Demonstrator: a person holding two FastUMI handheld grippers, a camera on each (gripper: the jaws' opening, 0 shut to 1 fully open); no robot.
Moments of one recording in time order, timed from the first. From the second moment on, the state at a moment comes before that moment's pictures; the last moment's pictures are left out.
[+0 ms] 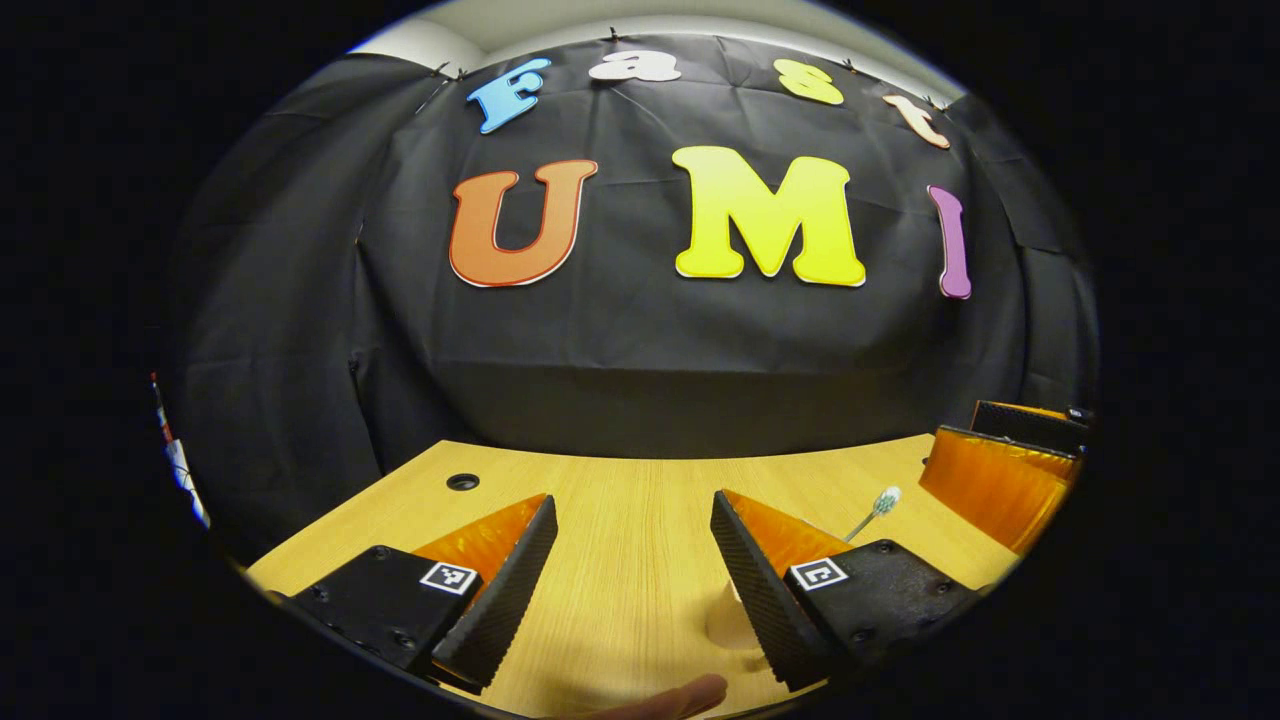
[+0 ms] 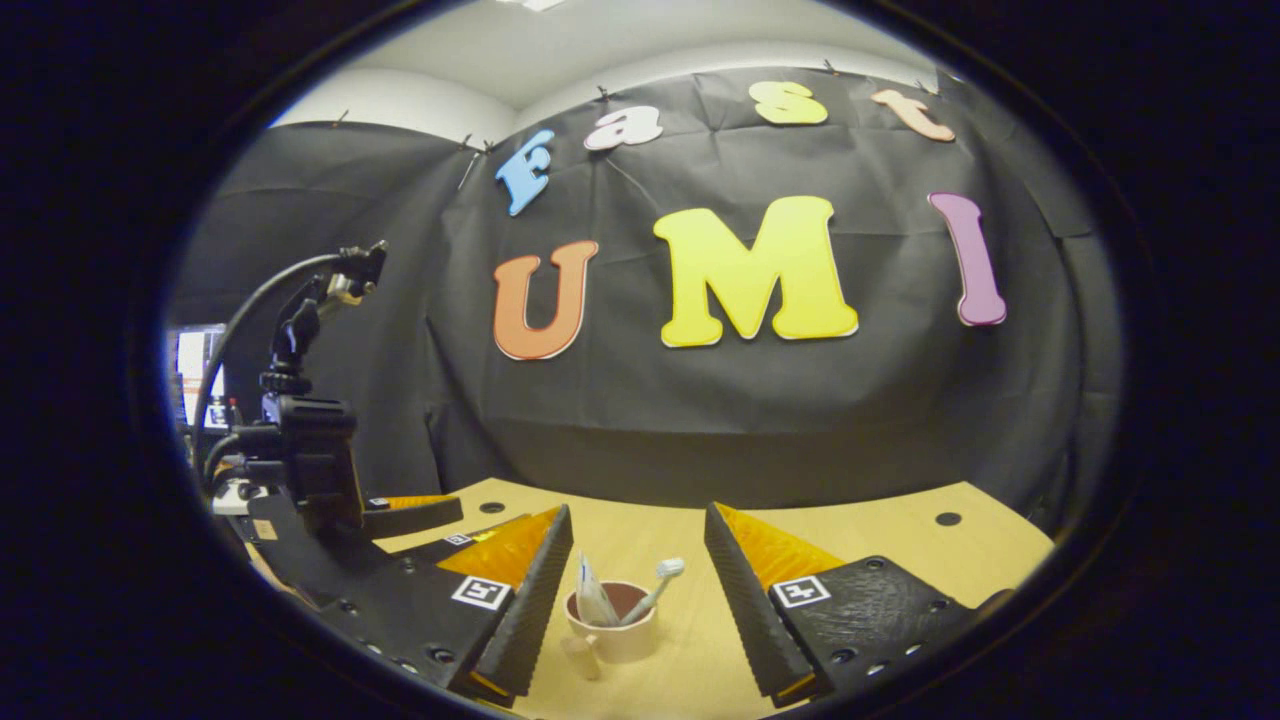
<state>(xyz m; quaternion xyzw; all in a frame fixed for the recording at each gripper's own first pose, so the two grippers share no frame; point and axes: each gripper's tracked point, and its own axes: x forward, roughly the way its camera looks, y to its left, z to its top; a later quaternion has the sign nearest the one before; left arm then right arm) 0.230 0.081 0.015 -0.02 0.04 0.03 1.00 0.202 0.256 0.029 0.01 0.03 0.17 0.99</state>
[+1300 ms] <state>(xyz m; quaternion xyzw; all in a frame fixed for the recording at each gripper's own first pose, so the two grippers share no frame) 0.161 0.009 0.004 -0.09 0.28 -0.01 0.96 0.016 0.060 0.105 0.02 -0.06 0.04 1.00</state>
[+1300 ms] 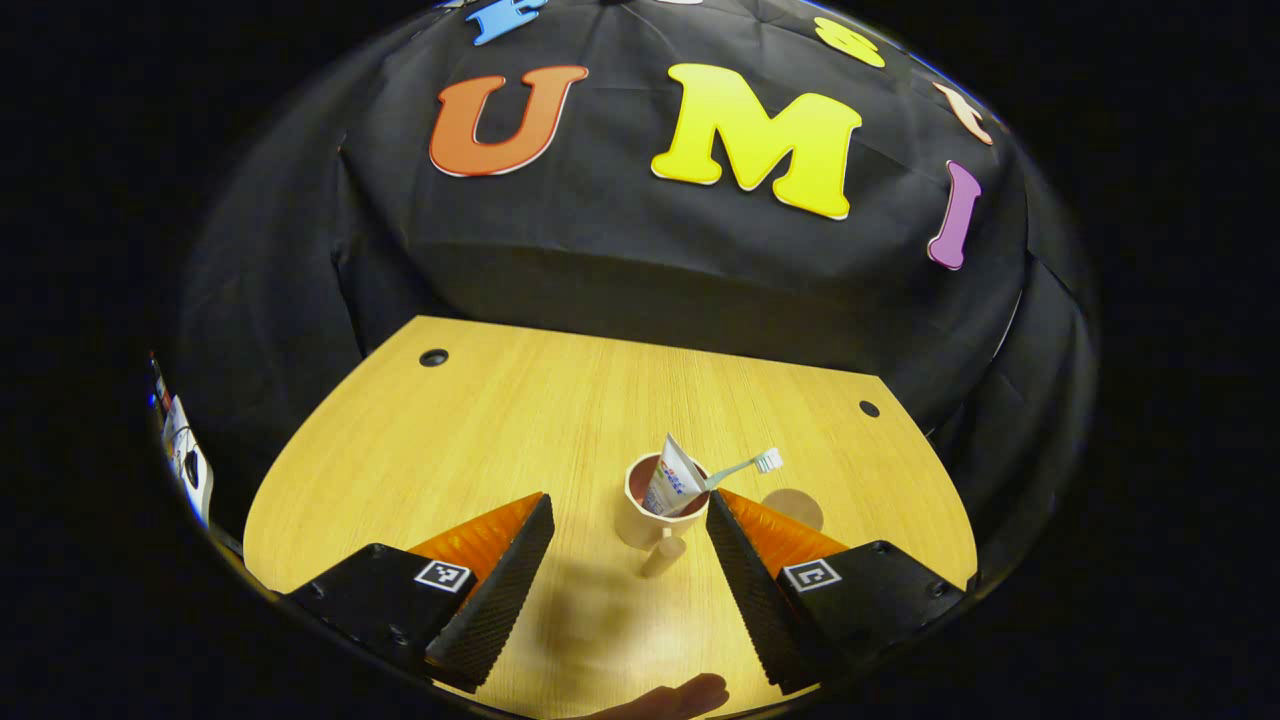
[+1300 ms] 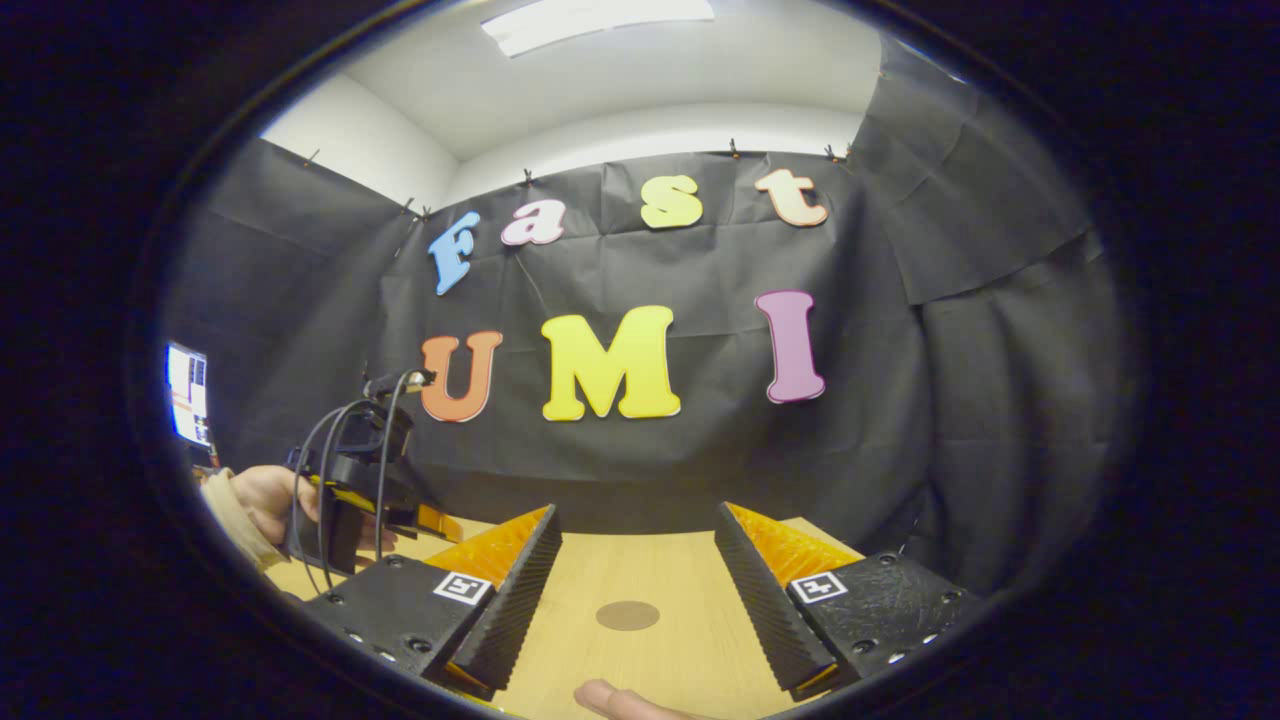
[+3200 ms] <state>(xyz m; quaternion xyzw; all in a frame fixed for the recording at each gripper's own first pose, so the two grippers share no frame) 0.211 -0.012 -0.135 -0.04 0.49 -0.01 0.87 0.046 0.028 0.021 0.02 0.00 0.04 1.00</state>
